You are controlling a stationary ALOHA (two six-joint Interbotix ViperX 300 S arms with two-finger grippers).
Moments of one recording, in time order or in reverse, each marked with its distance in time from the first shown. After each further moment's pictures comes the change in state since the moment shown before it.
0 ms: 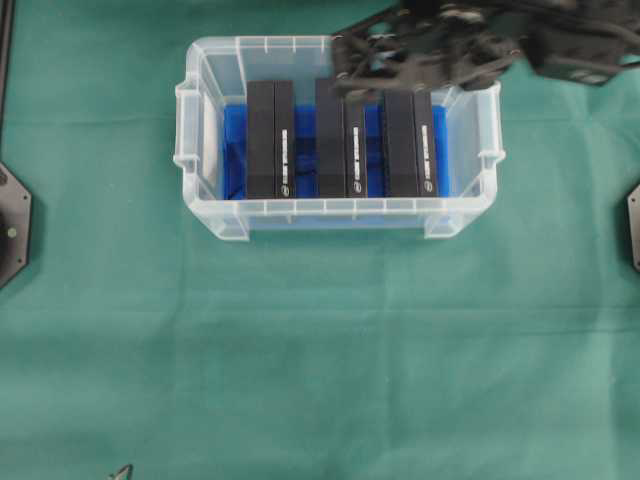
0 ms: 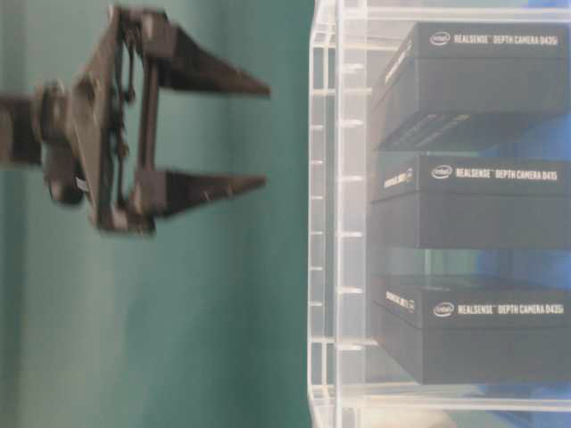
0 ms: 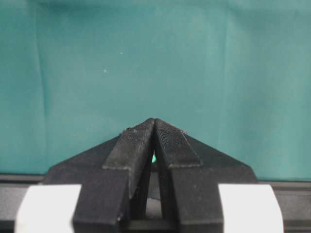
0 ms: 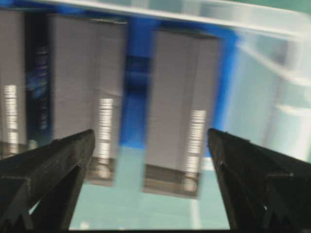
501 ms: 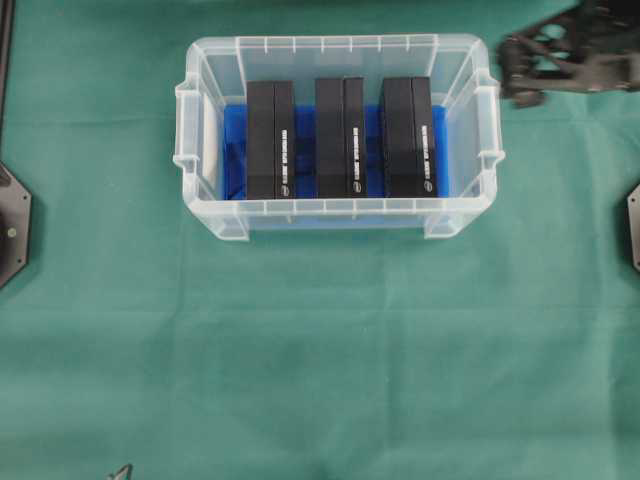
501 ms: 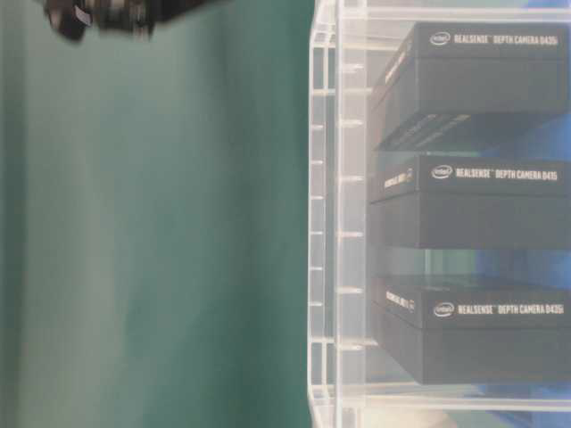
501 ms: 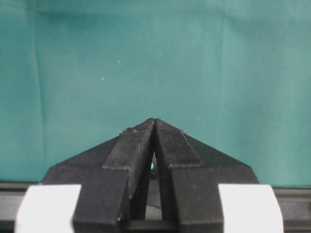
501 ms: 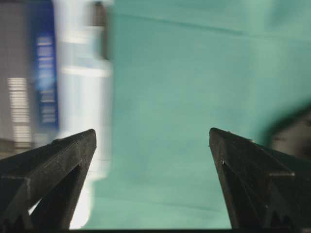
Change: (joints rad) left arm -0.006 -0.002 0.000 -0.005 -0.023 -0.003; right arm -0.091 -0.430 0.466 -0.006 -0.002 -0.072
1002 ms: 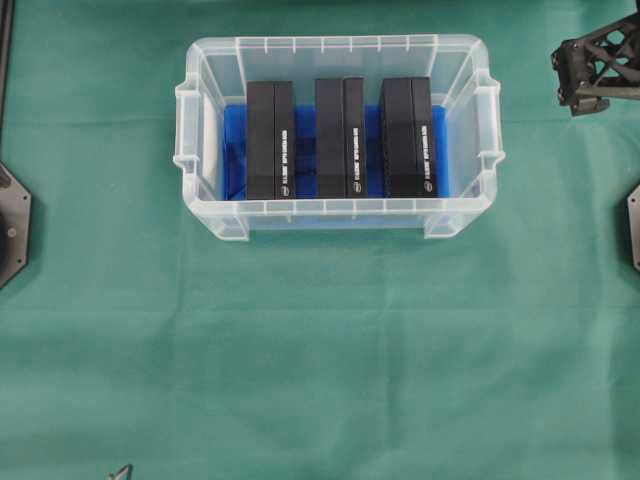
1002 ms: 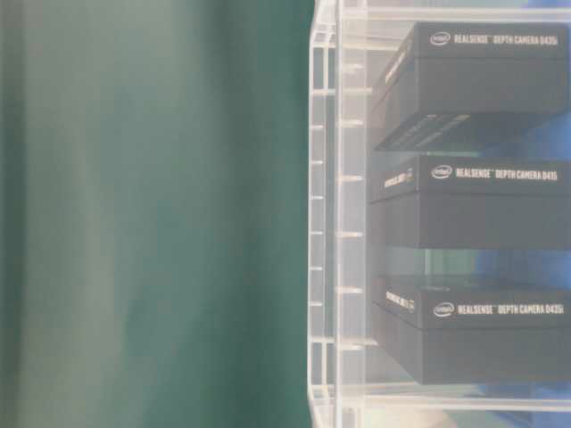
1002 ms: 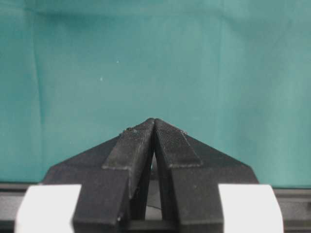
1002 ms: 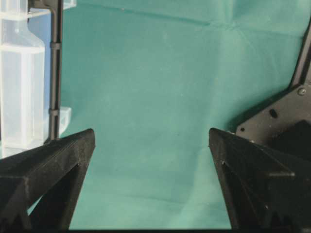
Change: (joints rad) left arm 0.000 0.000 0.000 -0.003 0.000 -0.002; right arm -0.023 -0.213 0.156 -0.014 0.051 -0.029
